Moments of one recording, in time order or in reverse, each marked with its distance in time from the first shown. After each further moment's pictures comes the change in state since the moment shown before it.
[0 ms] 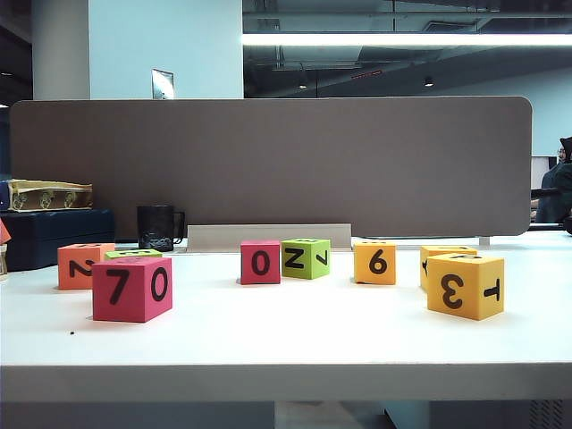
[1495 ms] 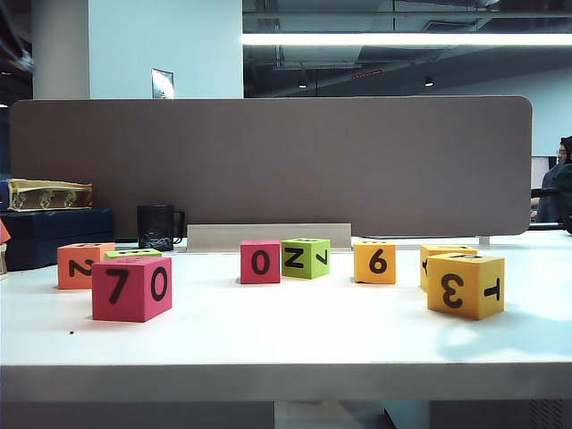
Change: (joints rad) left arm -0.042 0.968 0.616 -0.102 0.198 0.096; right arm 0.233 0.872 0.690 -0.340 -0.151 -0.206
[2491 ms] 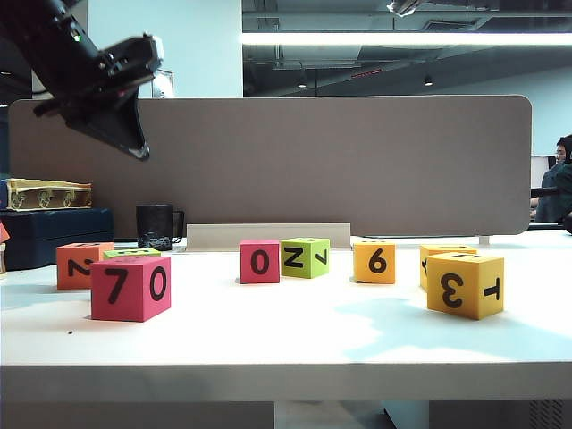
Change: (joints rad) left arm -0.158 0.583 0.393 -0.105 -0.025 0.220; right arm 0.196 0.183 0.162 -0.085 0.022 -0.036
